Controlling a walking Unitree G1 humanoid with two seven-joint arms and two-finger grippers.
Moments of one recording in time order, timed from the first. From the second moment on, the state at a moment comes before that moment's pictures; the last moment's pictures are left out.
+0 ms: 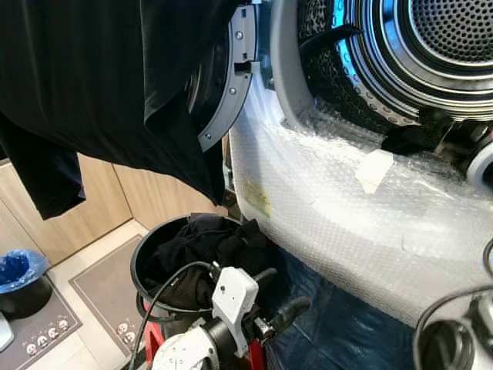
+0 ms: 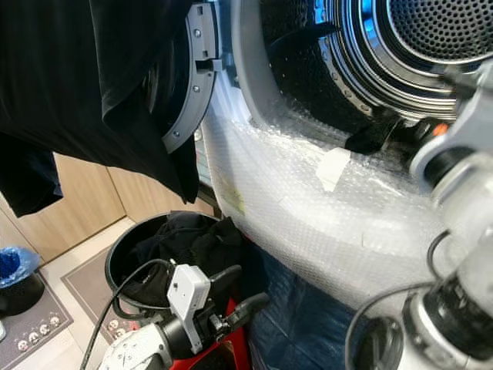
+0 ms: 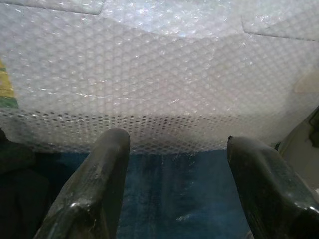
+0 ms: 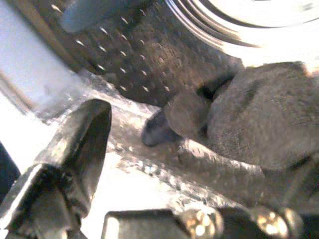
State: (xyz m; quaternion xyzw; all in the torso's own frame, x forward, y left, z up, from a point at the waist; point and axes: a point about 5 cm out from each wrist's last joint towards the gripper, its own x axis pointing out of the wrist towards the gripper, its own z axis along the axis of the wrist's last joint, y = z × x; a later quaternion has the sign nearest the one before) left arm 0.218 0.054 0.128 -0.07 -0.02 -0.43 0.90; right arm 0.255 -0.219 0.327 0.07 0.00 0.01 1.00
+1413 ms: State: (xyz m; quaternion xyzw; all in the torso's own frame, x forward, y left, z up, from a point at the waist) left arm 0.218 0.057 0.128 -0.06 -0.02 -0.43 0.90; right arm 0.196 -0.205 0.258 -0.08 0.03 0.32 0.94
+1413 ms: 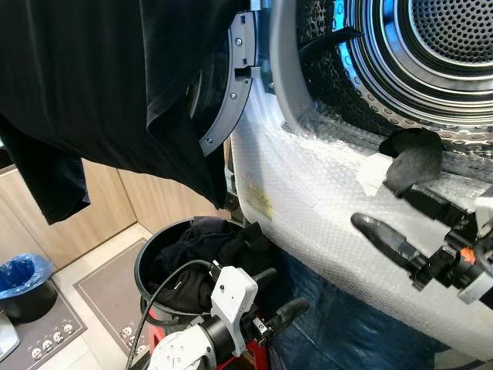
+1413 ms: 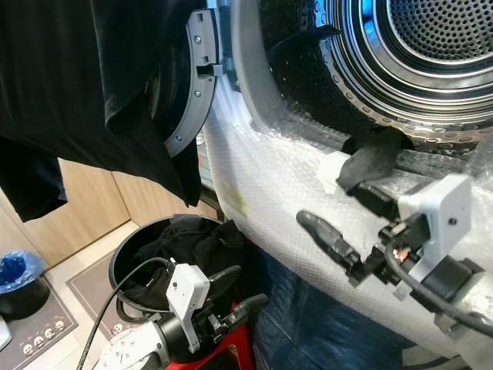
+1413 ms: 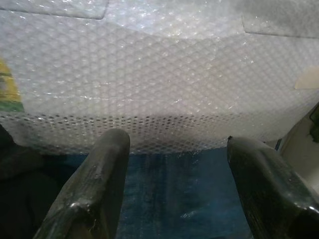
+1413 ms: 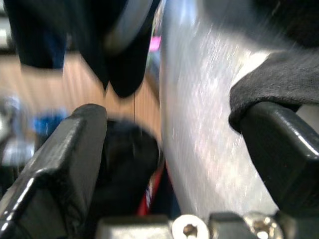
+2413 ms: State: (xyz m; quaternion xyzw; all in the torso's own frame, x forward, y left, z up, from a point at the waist) left arm 0.218 0.060 0.127 -0.05 -0.02 -0.43 0.90; right arm 0.191 -0.252 0.253 -0.05 0.00 0.29 0.96
